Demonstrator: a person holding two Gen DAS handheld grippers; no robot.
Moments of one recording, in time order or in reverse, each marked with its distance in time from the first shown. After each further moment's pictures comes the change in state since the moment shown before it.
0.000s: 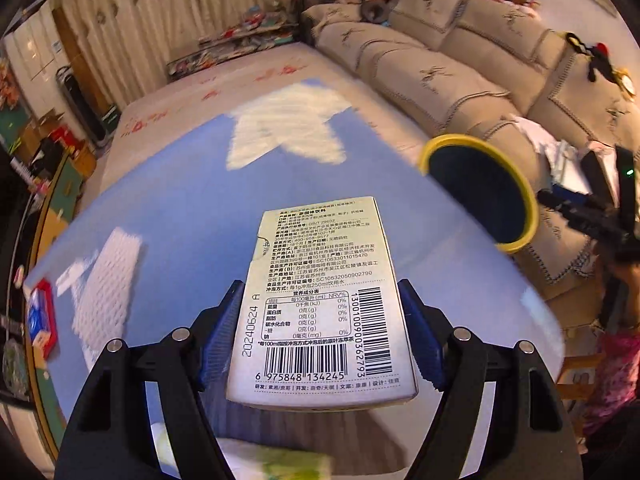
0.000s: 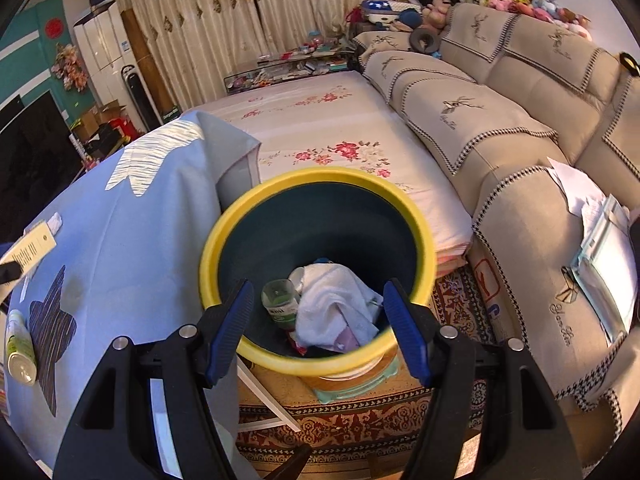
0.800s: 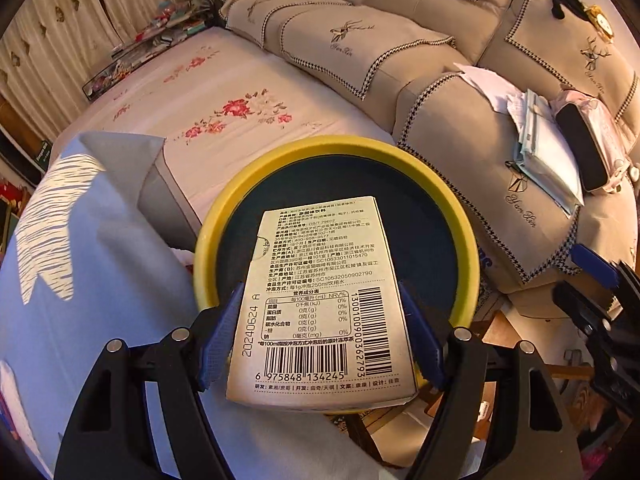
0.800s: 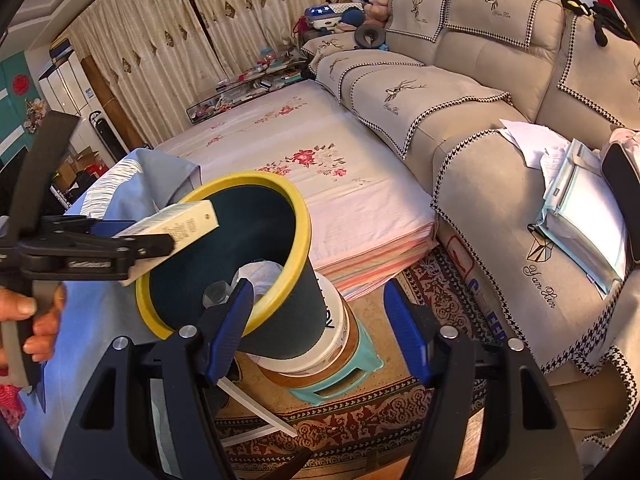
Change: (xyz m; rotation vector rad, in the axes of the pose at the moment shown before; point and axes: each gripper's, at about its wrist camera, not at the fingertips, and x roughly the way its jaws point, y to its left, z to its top) left arm 0.170 -0.228 0.121 0.163 0.137 -0.085; right arm -0.022 -0.107 -0.033 0.167 -0.043 -0.028
